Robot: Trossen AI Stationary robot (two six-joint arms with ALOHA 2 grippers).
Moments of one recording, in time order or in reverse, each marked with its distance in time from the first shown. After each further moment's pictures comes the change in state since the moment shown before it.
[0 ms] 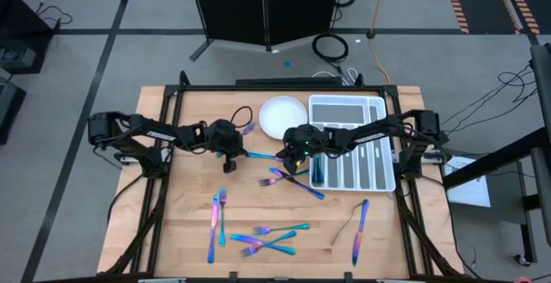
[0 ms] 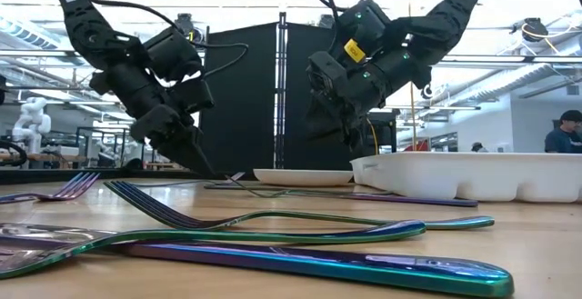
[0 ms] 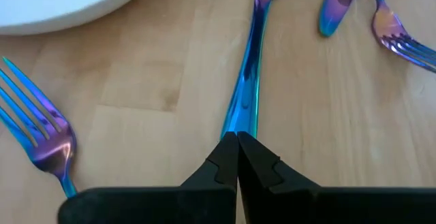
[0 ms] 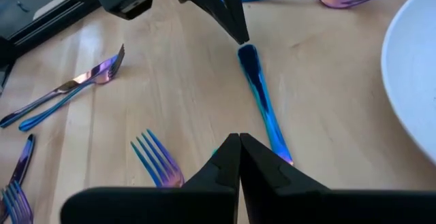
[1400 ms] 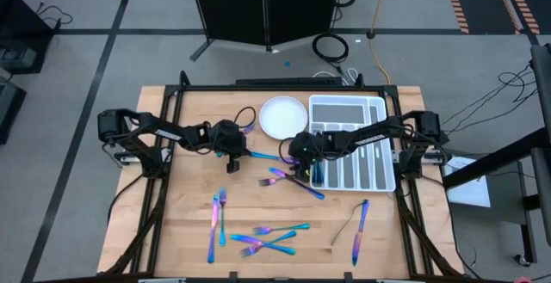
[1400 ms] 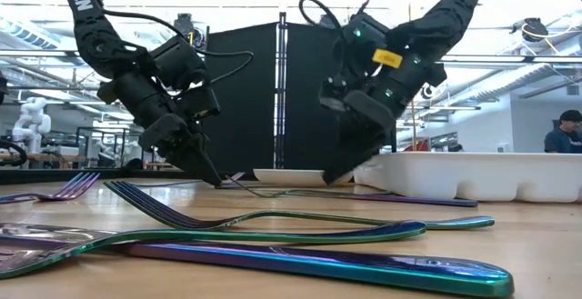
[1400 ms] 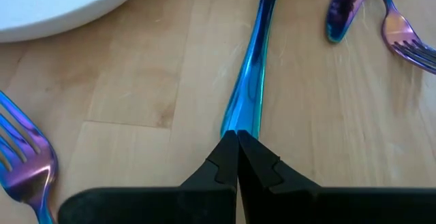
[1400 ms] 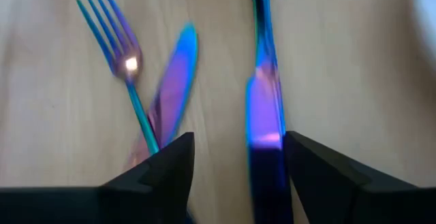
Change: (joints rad) left arm 0.000 0.130 0.002 0.056 0.024 0.002; right arm 0.027 -0.001 0.002 -0.310 0.035 -0.278
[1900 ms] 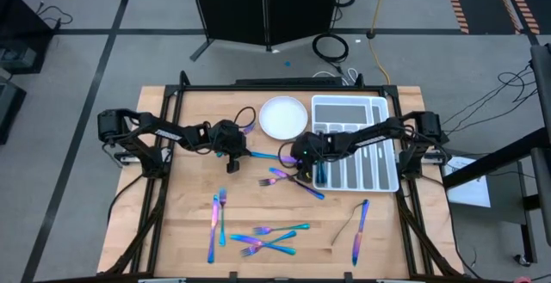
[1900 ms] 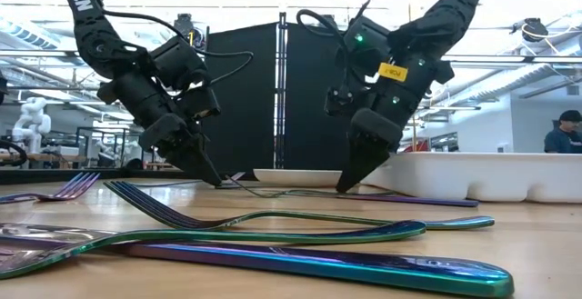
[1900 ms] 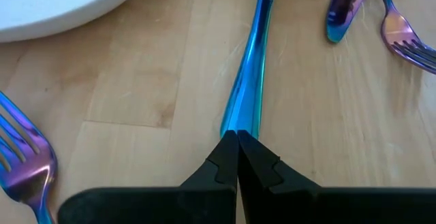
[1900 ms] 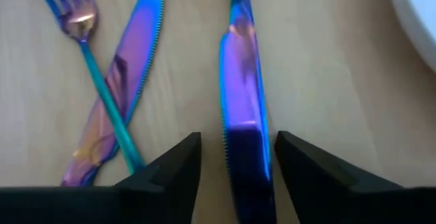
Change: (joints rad) left arm 0.000 0.000 -0.001 0.000 0.003 0.000; right arm 0.019 -0.001 0.001 -0.123 0.140 -0.024
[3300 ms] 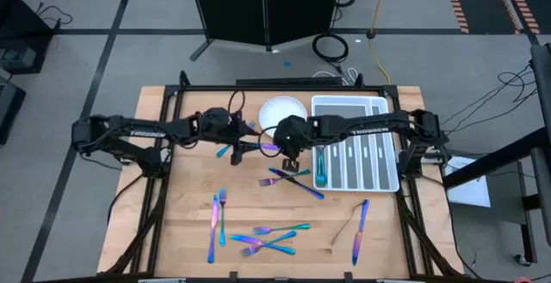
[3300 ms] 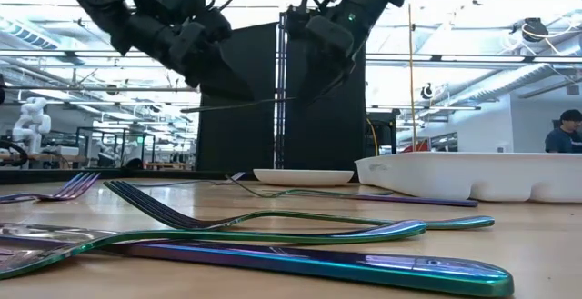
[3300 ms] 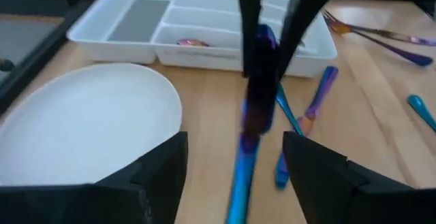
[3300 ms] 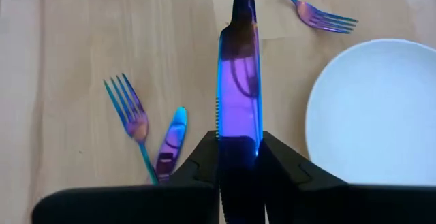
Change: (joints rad) left arm -0.037 -0.302 0.172 -0.086 0.002 -0.052; right arm 0.016 0.002 0.511 -0.464 0.019 -0.098
